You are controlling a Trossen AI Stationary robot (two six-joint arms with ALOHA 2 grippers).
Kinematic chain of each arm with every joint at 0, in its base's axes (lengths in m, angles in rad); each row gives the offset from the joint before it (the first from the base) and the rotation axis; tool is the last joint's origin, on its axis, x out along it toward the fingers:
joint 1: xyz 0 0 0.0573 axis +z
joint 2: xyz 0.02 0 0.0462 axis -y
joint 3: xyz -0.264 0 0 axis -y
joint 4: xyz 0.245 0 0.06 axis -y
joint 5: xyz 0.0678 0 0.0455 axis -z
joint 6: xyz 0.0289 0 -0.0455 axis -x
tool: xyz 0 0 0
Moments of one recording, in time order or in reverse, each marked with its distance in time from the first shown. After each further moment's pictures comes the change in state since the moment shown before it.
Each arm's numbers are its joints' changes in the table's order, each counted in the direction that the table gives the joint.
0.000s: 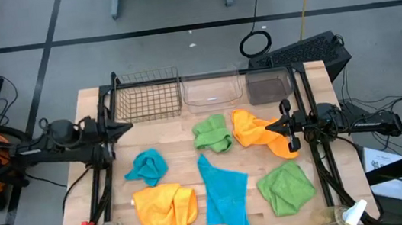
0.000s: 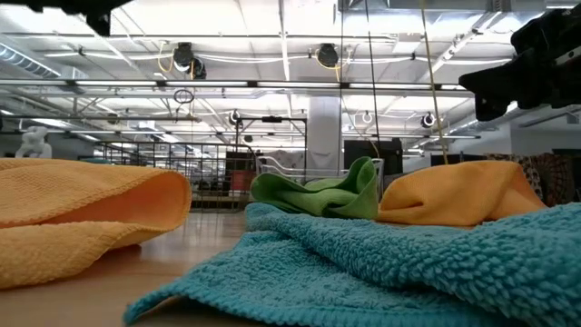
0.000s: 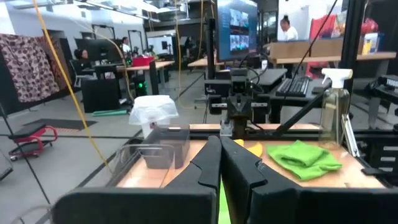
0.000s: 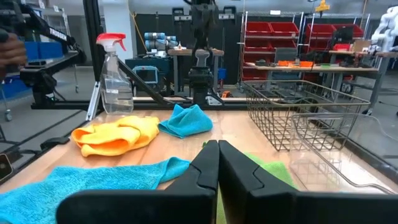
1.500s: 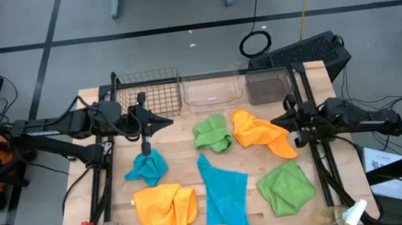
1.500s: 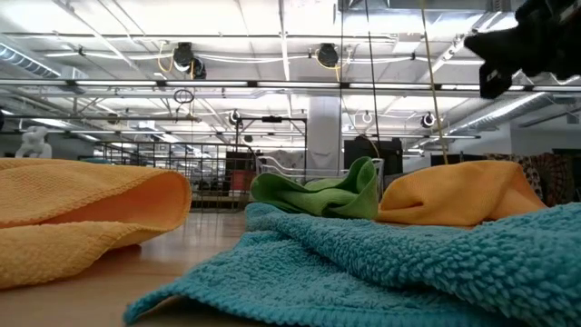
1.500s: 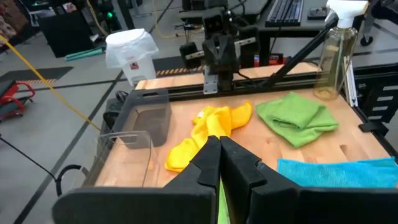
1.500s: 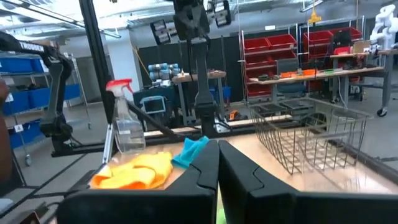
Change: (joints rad) left arm -0.018 -0.815 0.619 -0.167 0.035 -0.031; right arm 0.000 -0.024 0.133 -0.016 0.004 -0.146
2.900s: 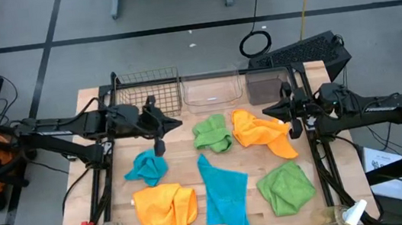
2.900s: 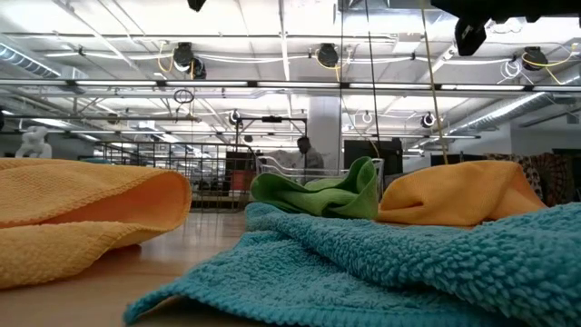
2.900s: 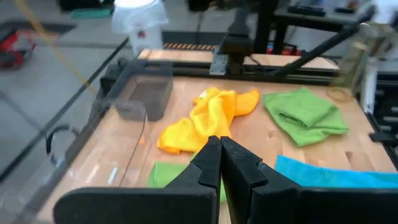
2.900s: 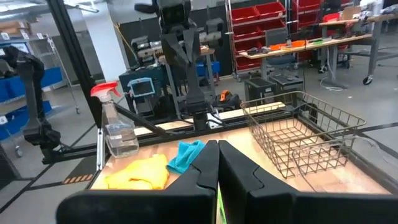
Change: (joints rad) left arm 0.000 -0.106 0.000 0.014 -0.063 0.187; right arm 0.002 -0.464 0.387 -0.050 0.058 -0.040
